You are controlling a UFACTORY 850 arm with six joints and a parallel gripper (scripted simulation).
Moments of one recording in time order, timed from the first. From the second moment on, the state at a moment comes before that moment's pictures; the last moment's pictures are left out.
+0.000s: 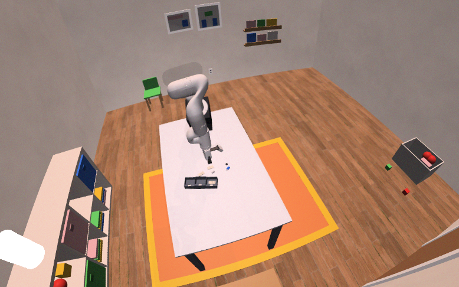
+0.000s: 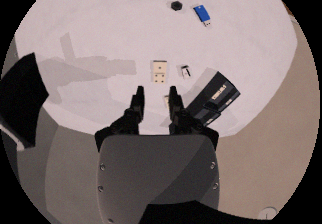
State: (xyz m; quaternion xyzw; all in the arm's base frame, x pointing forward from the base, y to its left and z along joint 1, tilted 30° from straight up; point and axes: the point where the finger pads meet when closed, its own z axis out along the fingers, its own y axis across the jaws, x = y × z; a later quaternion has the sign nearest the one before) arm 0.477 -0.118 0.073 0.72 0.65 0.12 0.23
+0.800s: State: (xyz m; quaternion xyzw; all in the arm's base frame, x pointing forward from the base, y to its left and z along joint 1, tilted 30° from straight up) arm 0.483 -0.119 0.076 0.72 0.65 0.12 0.23
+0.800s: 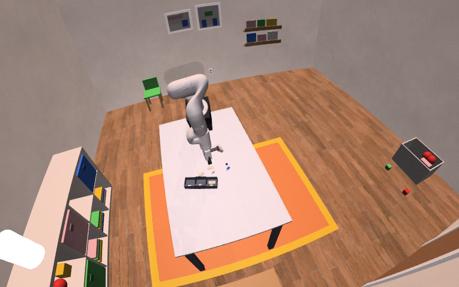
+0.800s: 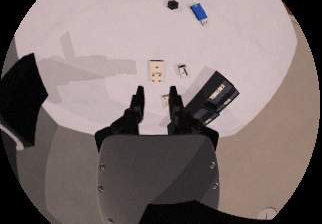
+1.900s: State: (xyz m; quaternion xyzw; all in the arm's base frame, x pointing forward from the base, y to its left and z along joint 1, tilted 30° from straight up) arm 0.513 -0.131 0.021 0.72 0.65 0.12 0.23
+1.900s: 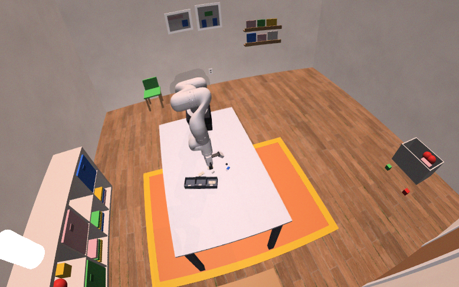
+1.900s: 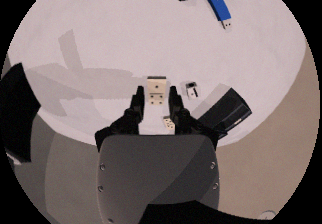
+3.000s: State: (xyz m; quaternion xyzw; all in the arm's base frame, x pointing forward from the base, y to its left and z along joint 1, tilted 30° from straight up) arm 0.514 -0.132 0.018 0.72 0.65 0.12 0.23
